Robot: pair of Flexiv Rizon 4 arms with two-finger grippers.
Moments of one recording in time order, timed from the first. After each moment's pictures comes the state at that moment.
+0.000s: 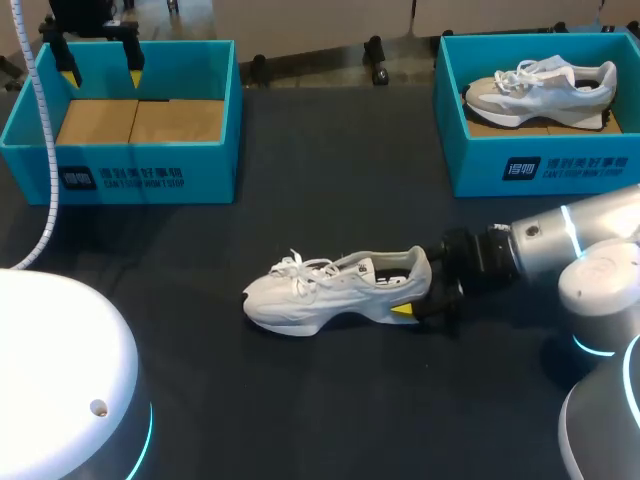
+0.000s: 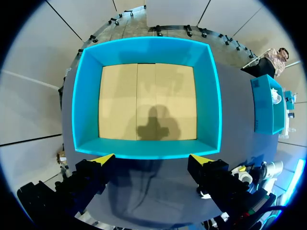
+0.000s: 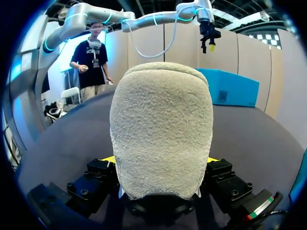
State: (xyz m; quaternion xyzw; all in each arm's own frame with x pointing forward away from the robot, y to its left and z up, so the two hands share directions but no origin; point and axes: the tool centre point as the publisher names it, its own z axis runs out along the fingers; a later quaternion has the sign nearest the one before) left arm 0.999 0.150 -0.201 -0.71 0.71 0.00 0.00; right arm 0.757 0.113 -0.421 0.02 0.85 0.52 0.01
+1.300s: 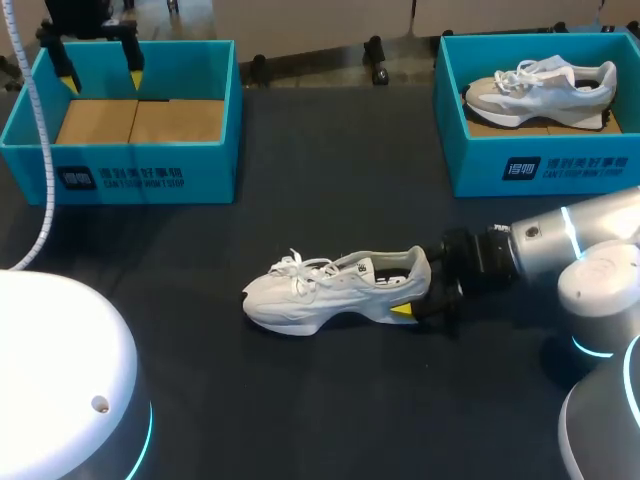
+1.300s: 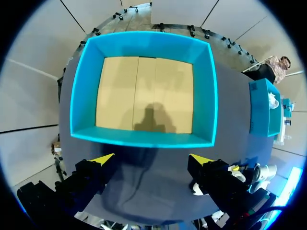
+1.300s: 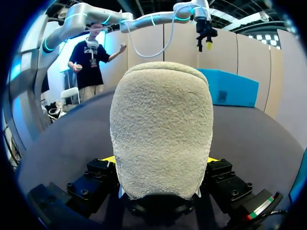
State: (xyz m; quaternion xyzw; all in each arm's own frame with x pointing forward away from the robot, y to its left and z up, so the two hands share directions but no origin) left arm 0.971 0.141 -0.193 -0.73 0.68 0.00 -0.02; right arm 0.757 0.114 -0.422 0.02 0.85 0.53 0.01
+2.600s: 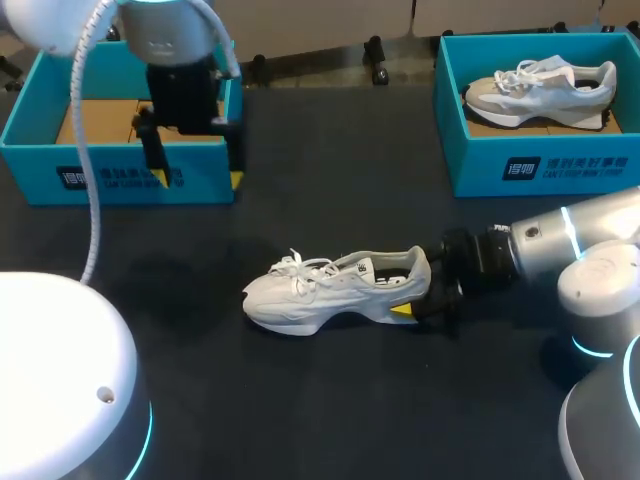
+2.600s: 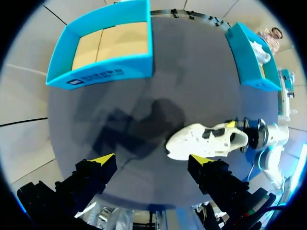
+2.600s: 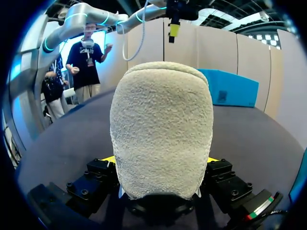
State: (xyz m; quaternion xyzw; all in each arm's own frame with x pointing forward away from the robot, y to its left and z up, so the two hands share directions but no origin) left arm 0.784 -0.016 -0.209 -0.69 0.72 0.03 -0.02; right arm 0.757 0.114 -0.422 0.02 0.85 0.53 0.01
